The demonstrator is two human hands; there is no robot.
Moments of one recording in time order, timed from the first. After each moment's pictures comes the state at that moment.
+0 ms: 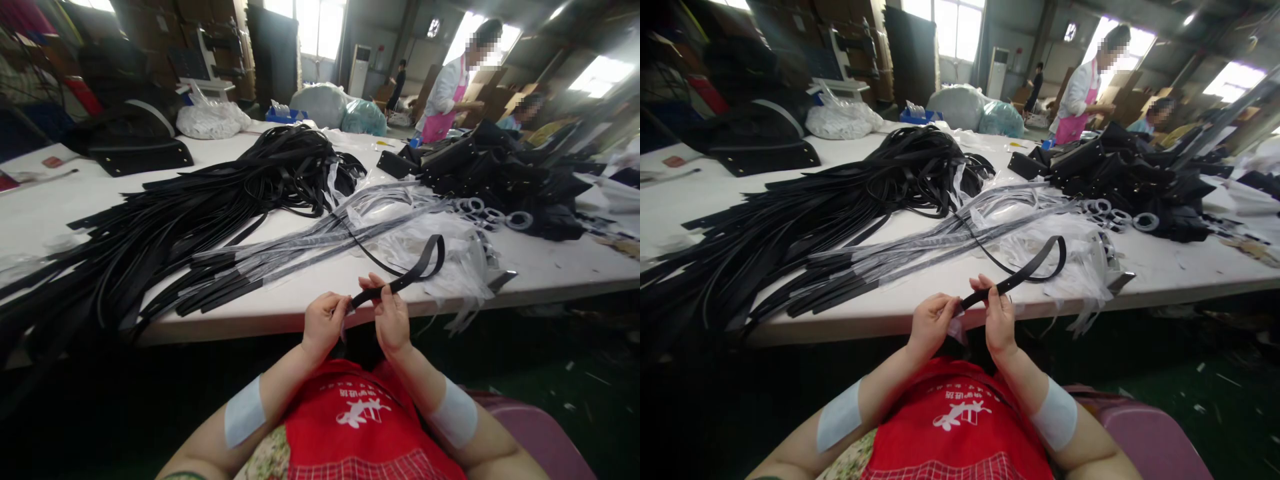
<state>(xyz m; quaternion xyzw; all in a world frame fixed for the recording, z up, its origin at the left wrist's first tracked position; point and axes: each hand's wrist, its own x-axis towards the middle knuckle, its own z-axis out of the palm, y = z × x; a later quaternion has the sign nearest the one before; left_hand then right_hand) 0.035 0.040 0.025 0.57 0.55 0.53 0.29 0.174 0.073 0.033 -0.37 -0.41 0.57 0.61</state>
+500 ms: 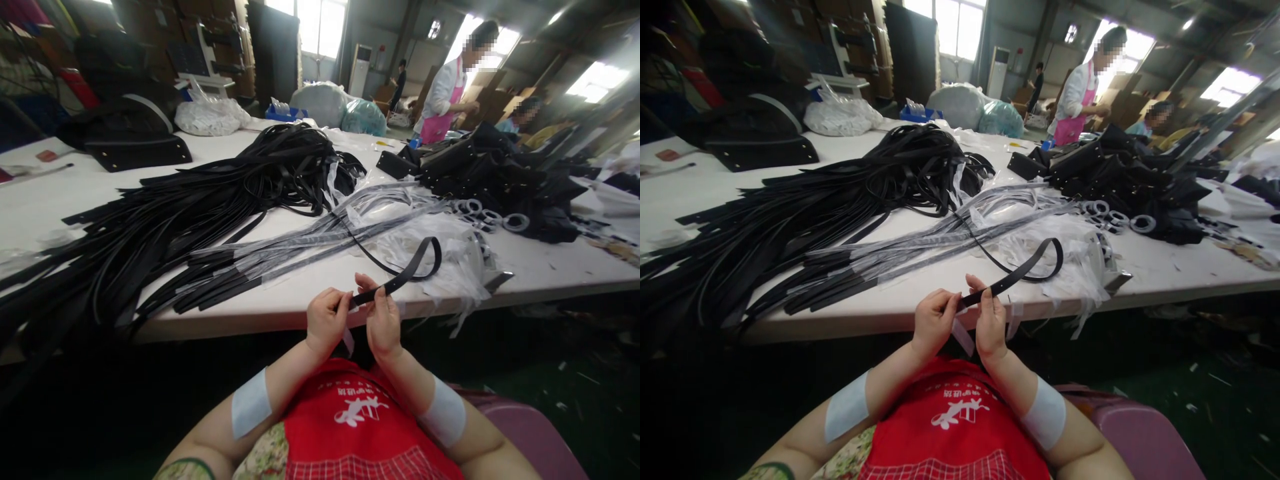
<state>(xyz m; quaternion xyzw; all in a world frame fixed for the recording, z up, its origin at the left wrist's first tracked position) 0.044 0.042 0.031 0.59 0.57 0.53 0.22 0.160 0.064 0.026 -0.38 -0.43 0.54 0.61</state>
